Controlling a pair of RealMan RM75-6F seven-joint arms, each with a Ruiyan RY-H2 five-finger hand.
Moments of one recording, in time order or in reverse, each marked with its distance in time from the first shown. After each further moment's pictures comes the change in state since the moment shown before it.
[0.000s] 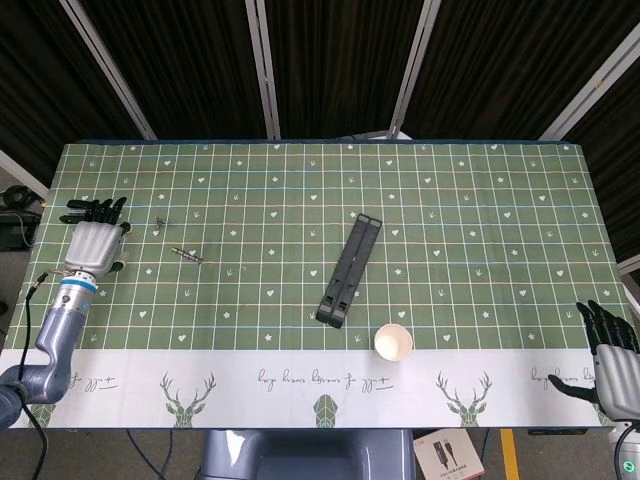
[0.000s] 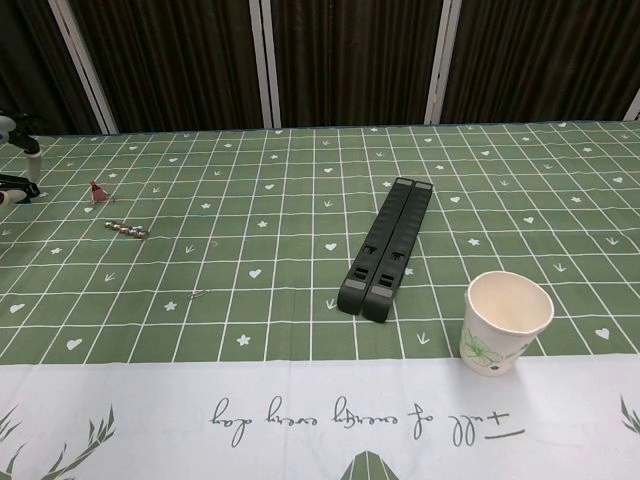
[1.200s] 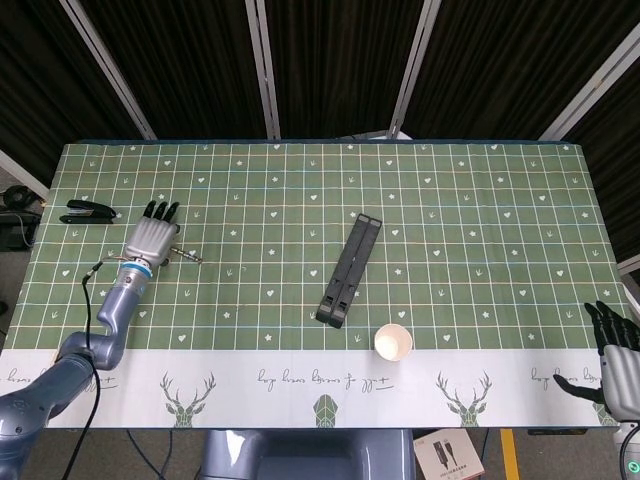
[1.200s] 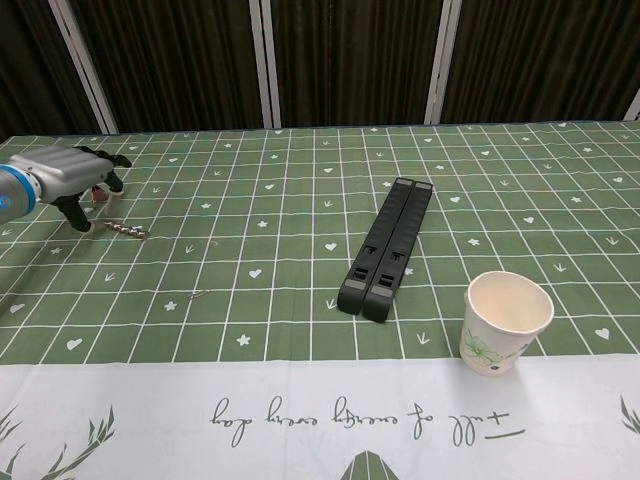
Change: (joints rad) left arm -0.188 -0.299 0.045 0.429 0.042 -0.189 -0.072; right arm -0.005 0.005 0.006 -0.005 0.020 0.003 0.004
